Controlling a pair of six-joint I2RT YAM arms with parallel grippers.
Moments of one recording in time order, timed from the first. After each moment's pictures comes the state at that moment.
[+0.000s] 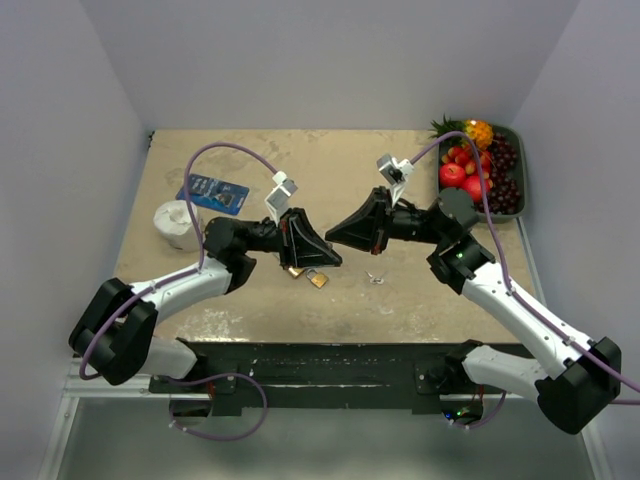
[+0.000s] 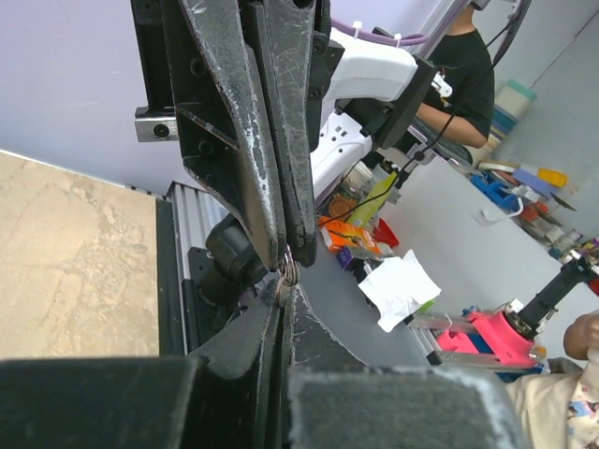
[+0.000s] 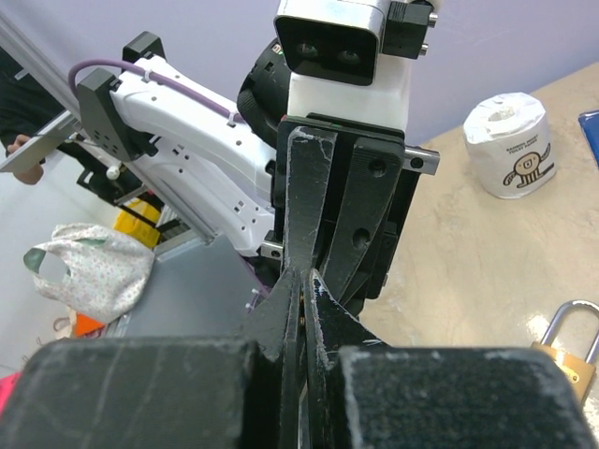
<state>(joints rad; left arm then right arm) -0.62 1.37 0.70 1.26 1.07 -1.09 0.58 1.08 0.91 0.36 -0.88 0.65</state>
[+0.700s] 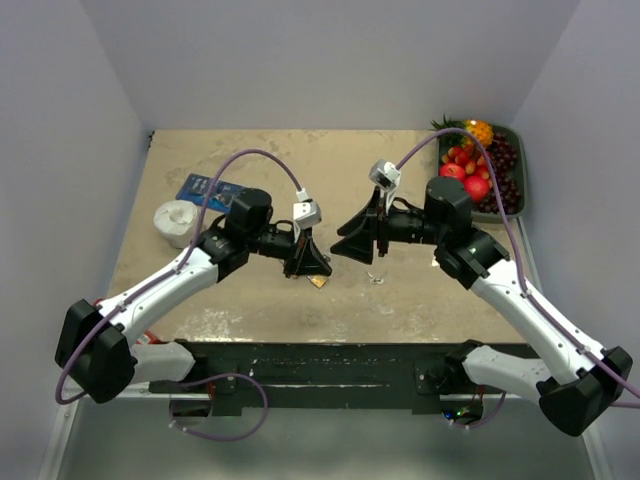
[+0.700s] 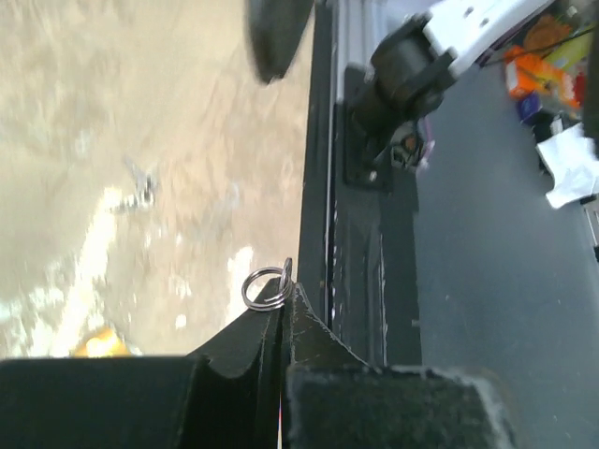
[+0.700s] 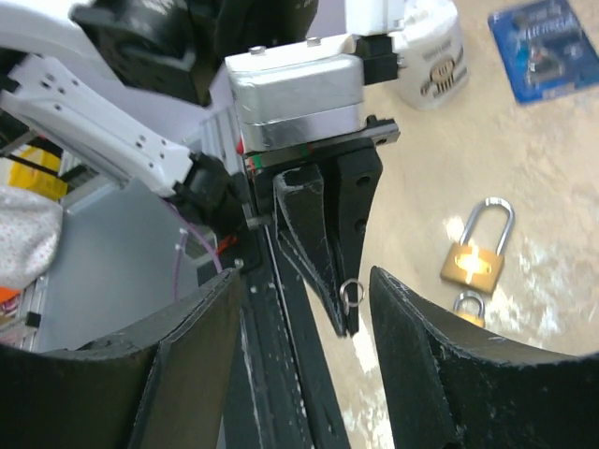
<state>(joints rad) -0.62 1.24 0.91 -0.11 0.95 -0.04 0.58 1.06 1.06 -0.18 -0.76 0.30</state>
